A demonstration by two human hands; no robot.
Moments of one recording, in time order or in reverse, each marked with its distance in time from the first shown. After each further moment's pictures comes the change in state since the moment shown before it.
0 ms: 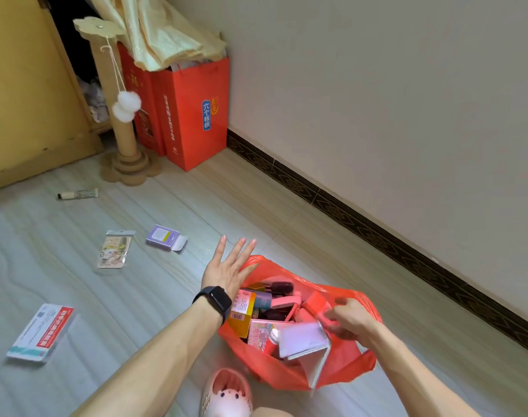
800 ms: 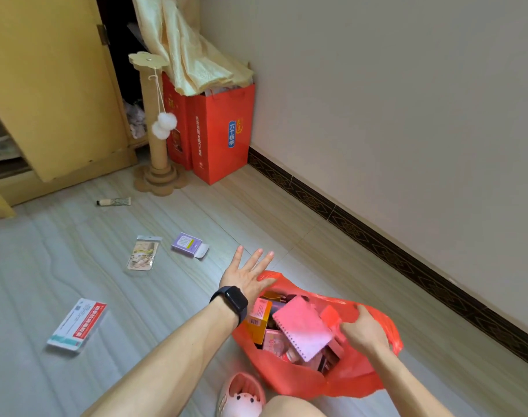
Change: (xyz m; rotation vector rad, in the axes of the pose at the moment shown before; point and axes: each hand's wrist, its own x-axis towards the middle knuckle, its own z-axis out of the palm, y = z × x) left_hand -0.029 -0.019 -0.023 -0.141 -0.096 0.084; right_hand -0.021 0.002 0.016 -0.360 0.294 -0.126
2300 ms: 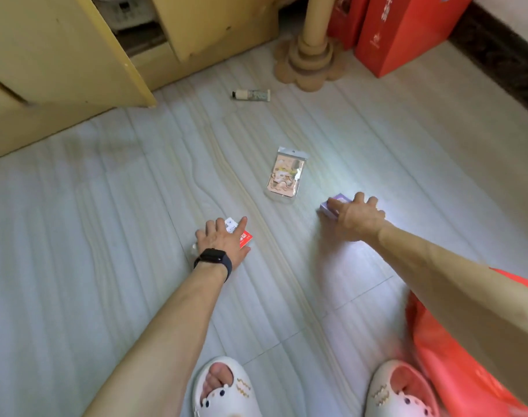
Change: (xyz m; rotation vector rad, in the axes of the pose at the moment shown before) left_hand -0.096 -0.207 0.331 -0.459 -0.377 -0.796; right_hand 0.084 -0.340 0.299 -0.733 -0.205 -0.681
